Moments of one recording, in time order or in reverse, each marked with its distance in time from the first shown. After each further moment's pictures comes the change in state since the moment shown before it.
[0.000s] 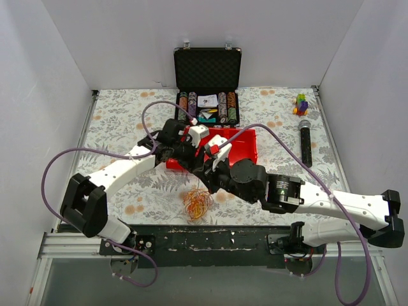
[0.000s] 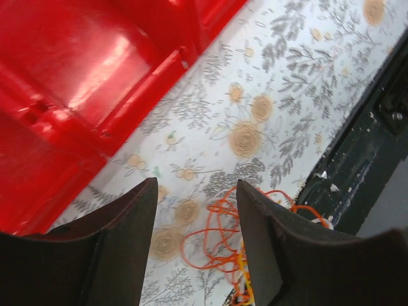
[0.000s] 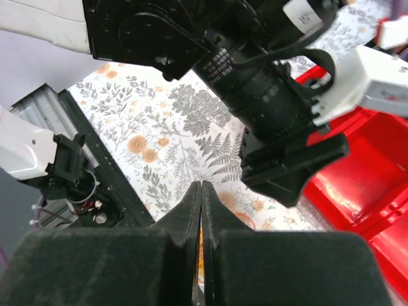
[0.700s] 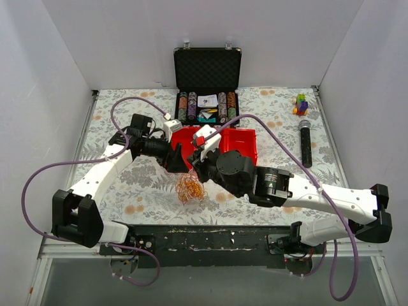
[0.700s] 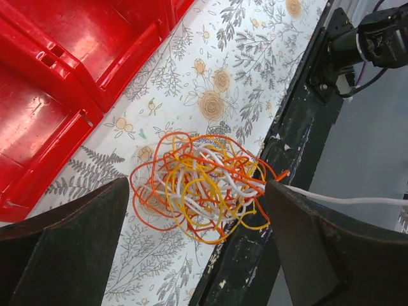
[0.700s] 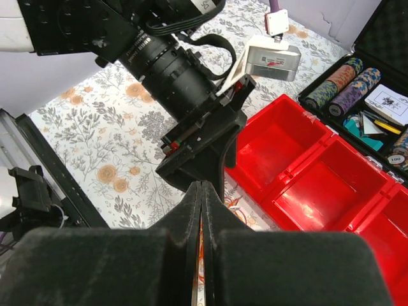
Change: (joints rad) left arm 0.328 -0.127 0.000 -0.225 0.389 0.210; right arm 0.000 0.143 0.190 -0.026 0.134 -0.108
